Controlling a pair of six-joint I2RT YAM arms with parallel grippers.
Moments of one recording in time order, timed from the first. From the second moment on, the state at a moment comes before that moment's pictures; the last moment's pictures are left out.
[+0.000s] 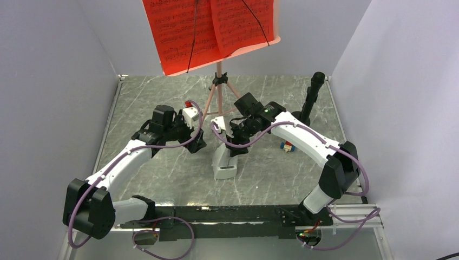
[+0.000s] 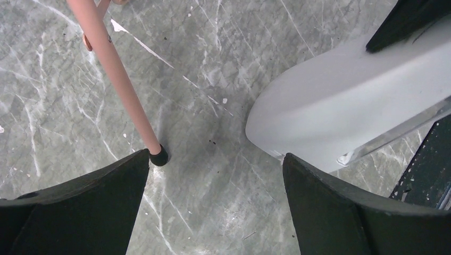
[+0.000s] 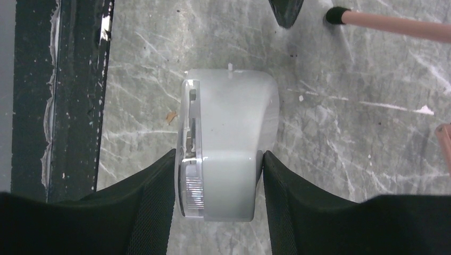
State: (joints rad) left arm -0.37 1.20 0.82 -0.28 0.50 0.22; right arm 0.73 1.60 1.41 -0.93 -0.63 -0.85
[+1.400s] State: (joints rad) left arm -0.37 1.28 0.83 -0.22 0.62 0.14; right arm -0.35 1.31 1.33 -1.49 -0.29 -1.72
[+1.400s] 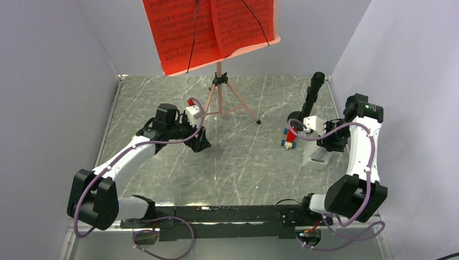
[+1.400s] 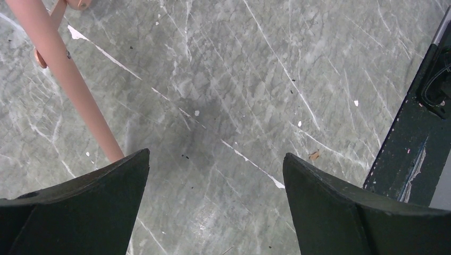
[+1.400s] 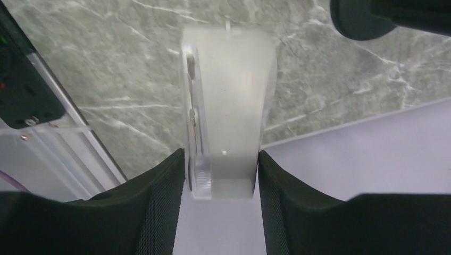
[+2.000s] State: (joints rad) left arm -0.37 1.28 0.83 -0.21 0.62 0.13; right arm -0.39 1.36 1.35 -1.33 -0.18 -1.81
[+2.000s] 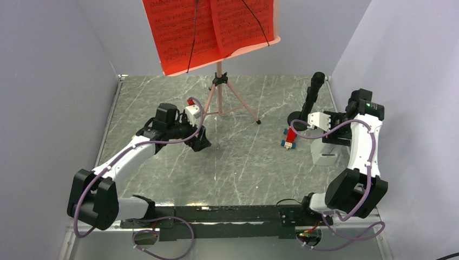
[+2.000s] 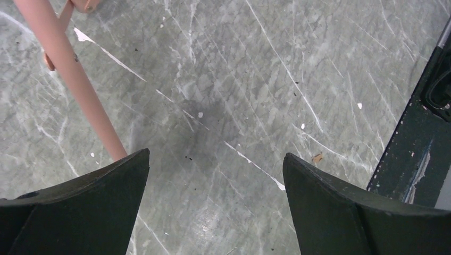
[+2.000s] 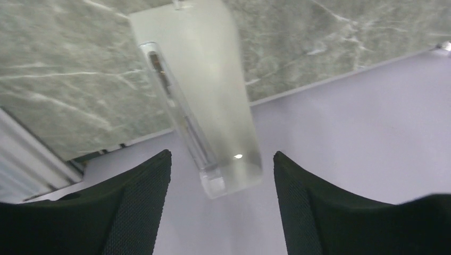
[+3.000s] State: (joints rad) left arm -0.33 1.22 1.02 -0.39 0.40 0.14; right arm -0.03 1.16 1.52 -0.86 -0.65 -0.90
